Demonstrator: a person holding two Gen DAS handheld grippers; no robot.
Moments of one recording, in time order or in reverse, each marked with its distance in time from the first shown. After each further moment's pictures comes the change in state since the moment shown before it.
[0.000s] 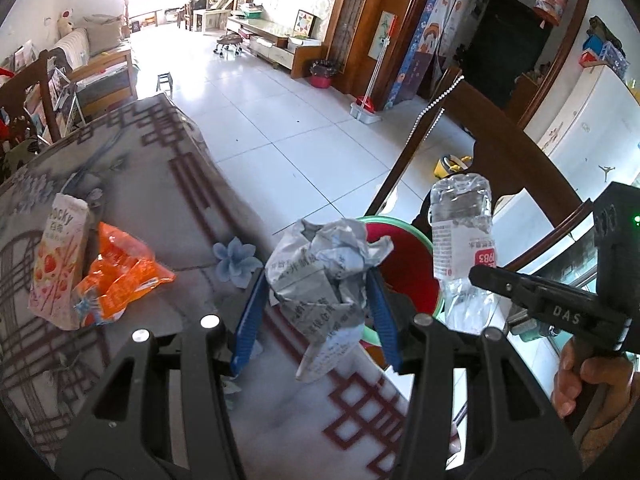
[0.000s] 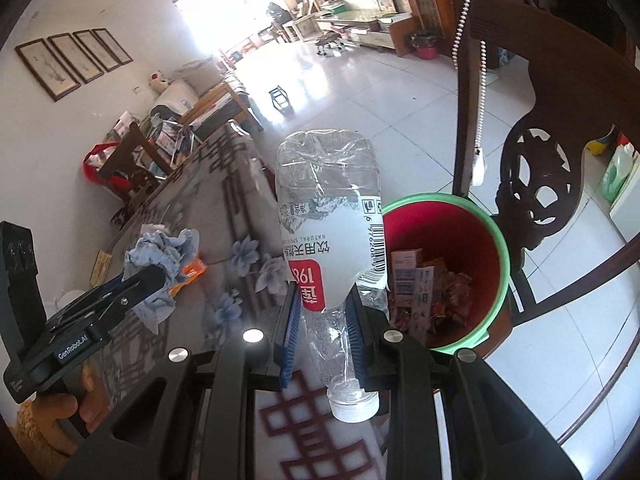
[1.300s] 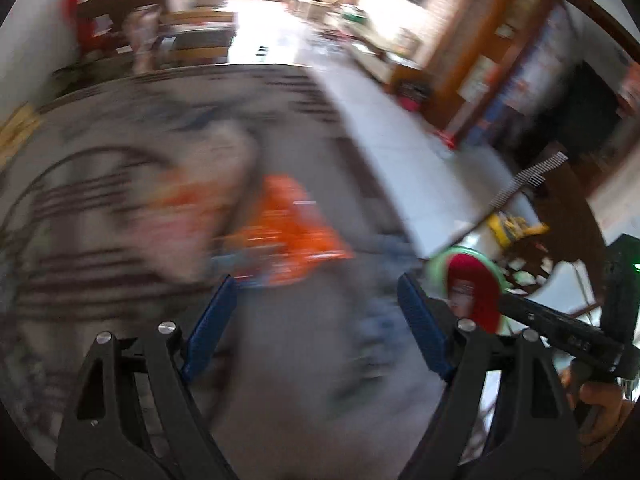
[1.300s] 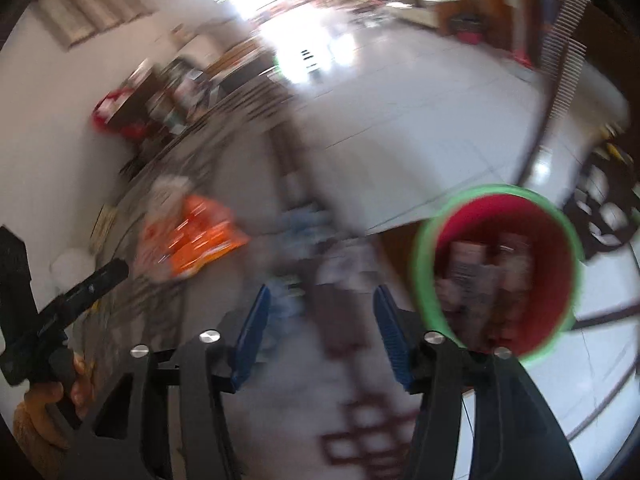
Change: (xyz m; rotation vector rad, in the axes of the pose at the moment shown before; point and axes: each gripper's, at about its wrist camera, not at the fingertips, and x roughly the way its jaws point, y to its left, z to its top) left arm -0.052 0.172 -0.048 -0.350 -0.033 0.182; right arm 0.094 0.129 -0.010 -0.207 0.151 0.056
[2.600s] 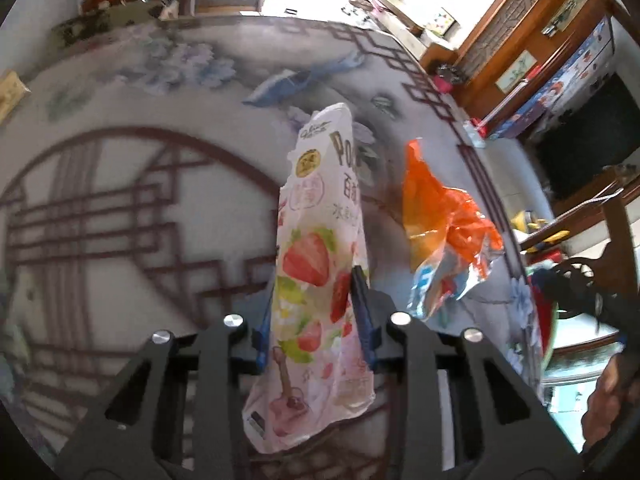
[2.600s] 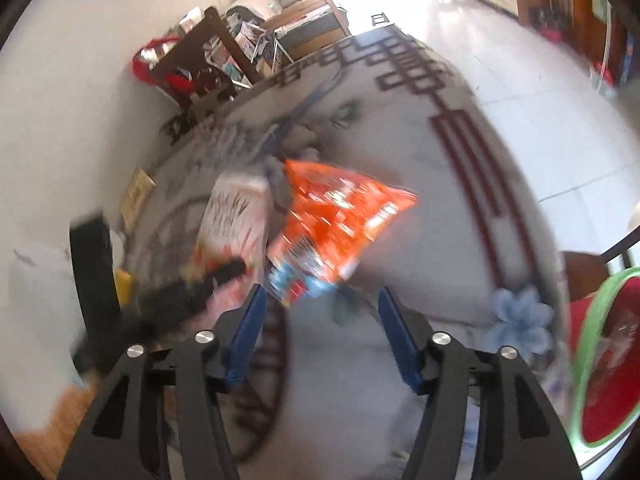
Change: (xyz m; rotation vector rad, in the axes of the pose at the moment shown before) left arm 0.108 0.126 0.059 -0.050 0.116 0.007; right arm 0.138 0.114 0.091 -0.018 0.123 0.156
